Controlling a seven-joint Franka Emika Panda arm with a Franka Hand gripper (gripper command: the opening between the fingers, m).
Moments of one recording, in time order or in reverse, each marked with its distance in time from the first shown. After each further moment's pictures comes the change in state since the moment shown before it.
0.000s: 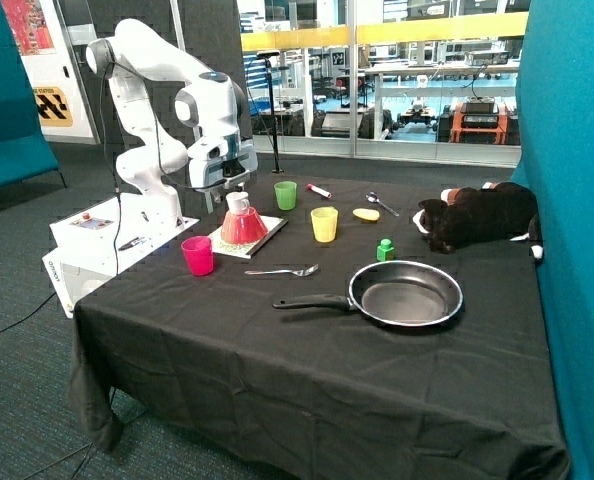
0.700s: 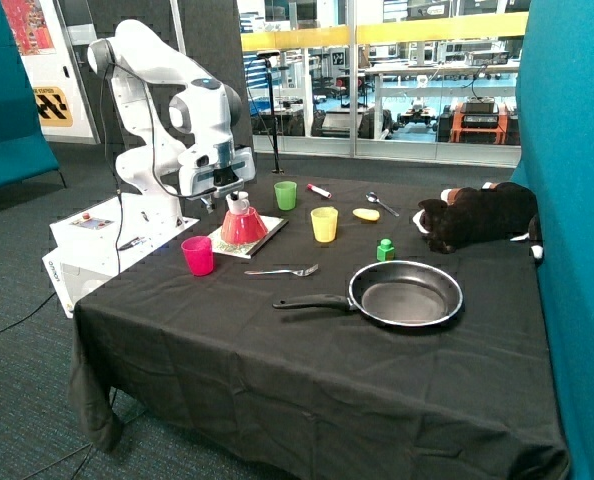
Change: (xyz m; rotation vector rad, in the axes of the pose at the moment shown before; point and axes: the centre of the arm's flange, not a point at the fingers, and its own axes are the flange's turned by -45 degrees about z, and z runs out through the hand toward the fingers) arm 0.005 0.031 0.010 -0.001 -0.010 0.142
